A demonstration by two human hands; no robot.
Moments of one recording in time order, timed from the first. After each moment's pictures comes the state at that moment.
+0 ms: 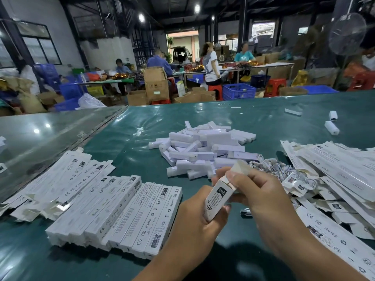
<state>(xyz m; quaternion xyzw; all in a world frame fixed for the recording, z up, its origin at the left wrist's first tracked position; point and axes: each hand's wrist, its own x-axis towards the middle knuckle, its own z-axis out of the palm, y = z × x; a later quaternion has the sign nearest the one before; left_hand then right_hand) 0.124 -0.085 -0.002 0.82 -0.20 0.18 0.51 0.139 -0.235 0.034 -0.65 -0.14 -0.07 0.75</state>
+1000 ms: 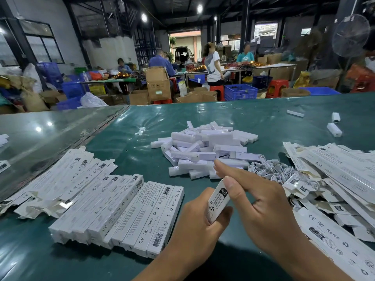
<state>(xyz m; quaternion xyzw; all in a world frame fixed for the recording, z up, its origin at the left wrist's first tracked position) 0.123 -0.086 -0.002 0.82 -0.19 0.16 0.51 0.129 -0.236 0.032 -0.79 -0.26 -0.28 0.49</state>
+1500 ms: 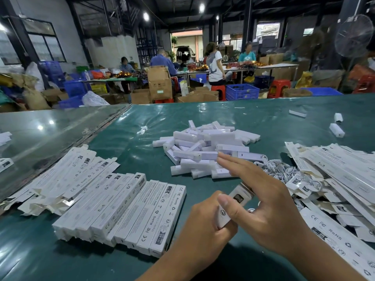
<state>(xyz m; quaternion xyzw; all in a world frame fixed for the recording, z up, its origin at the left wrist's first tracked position) 0.120 -0.089 0.000 0.83 -0.24 0.14 0.48 0.132 -0.246 0.039 -0.80 -0.34 -0.28 0.40</state>
